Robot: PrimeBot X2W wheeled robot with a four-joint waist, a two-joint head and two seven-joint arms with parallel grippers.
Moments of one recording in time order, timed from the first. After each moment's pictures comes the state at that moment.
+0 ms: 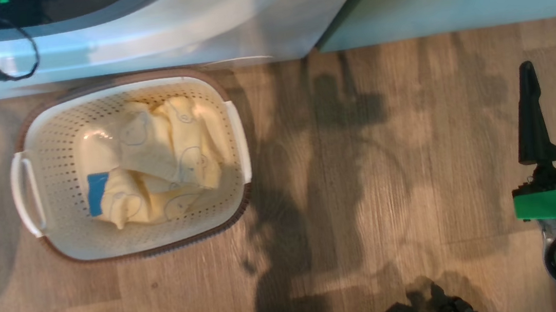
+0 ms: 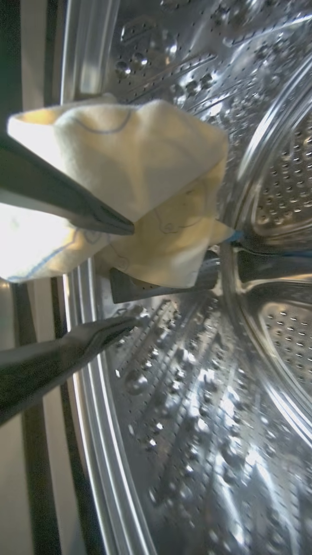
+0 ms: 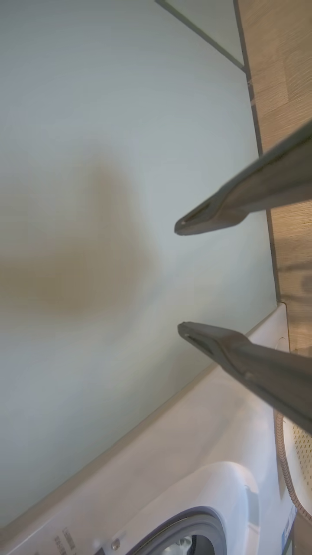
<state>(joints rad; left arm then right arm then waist) -1.22 0.37 -0.09 0.79 -0.29 -0.12 0.20 -0.21 -0.04 0.04 -0.06 0.34 0.13 -0.26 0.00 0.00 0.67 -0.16</state>
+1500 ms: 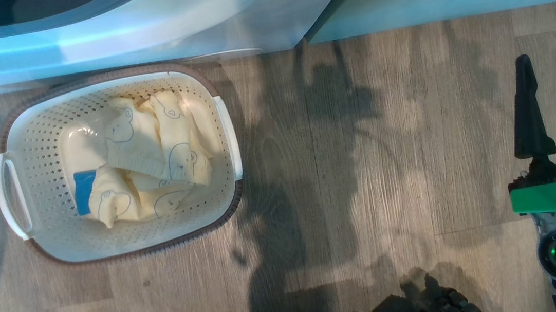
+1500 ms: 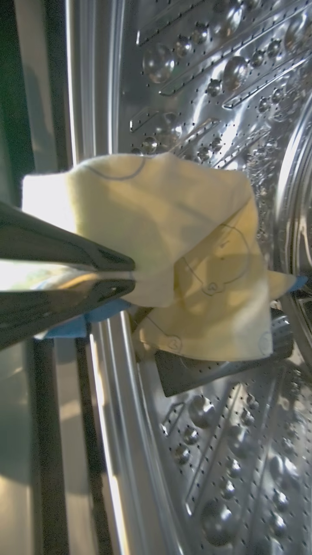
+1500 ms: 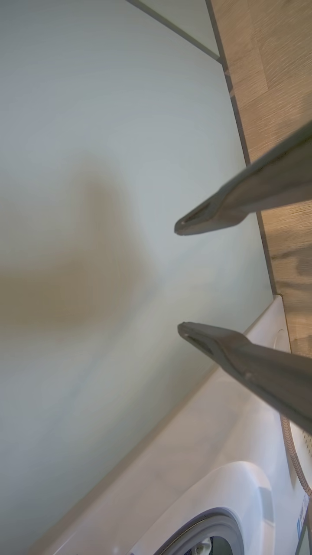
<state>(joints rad) -1.26 0.49 -0.27 0.78 -0.09 0.05 0.36 -0.24 -0.04 0.07 -0.05 0.44 0.13 -0.26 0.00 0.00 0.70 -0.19</state>
